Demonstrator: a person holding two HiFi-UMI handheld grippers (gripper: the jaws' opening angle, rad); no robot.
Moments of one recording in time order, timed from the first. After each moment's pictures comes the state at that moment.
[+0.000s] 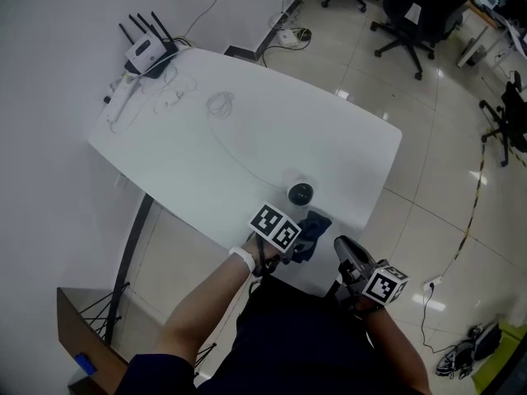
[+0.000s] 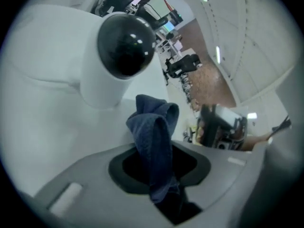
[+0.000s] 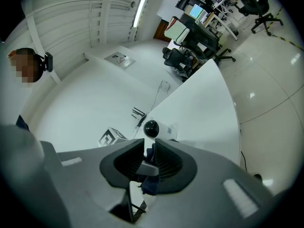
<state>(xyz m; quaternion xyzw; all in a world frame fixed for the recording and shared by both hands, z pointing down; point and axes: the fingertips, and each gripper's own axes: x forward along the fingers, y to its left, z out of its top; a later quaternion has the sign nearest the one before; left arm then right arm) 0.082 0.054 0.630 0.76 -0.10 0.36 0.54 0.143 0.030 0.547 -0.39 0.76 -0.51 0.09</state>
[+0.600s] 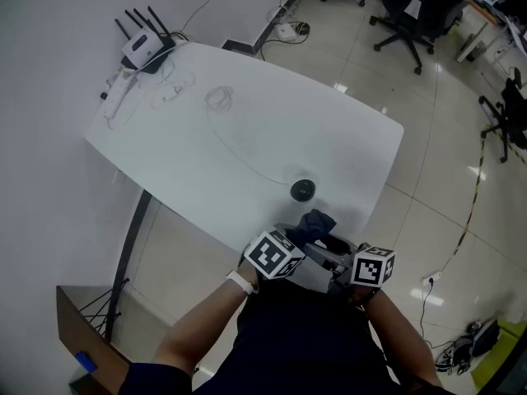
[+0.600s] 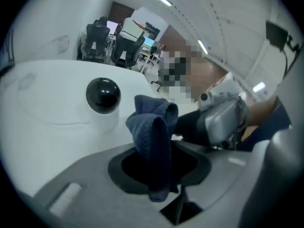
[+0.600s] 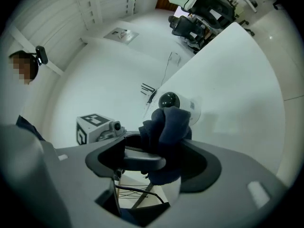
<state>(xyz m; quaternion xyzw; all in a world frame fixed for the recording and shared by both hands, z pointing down) 0.082 0.053 0.580 0.84 -0.17 0.37 0.37 0.073 0.038 0.550 -0.25 0.79 -0.56 0.00</state>
